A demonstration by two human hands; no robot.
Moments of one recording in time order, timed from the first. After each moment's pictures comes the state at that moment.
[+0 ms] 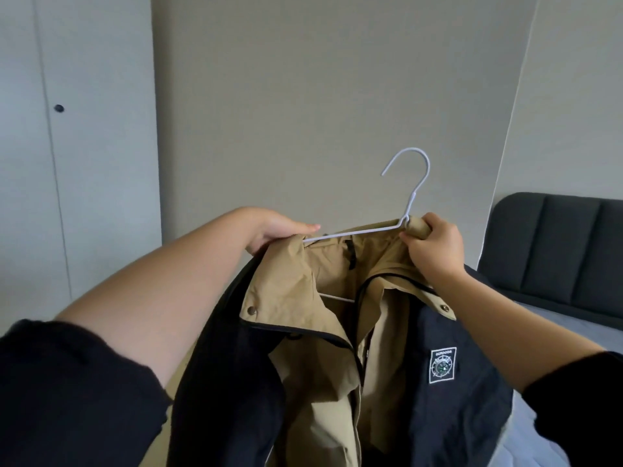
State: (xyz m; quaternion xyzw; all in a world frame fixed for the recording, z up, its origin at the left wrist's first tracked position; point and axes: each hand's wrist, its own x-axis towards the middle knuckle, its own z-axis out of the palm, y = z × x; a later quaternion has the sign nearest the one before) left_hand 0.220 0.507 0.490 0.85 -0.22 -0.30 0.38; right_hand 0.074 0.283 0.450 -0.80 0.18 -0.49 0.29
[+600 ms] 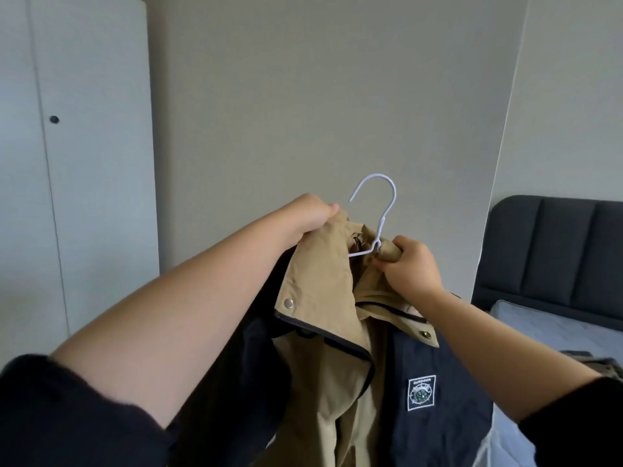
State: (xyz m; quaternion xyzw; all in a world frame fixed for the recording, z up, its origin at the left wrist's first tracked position) left_hand 0.184 0.460 0.510 0.79 -0.28 -0.04 0.54; right_hand 0.084 0.308 0.434 -0.85 0.16 -0.40 0.30
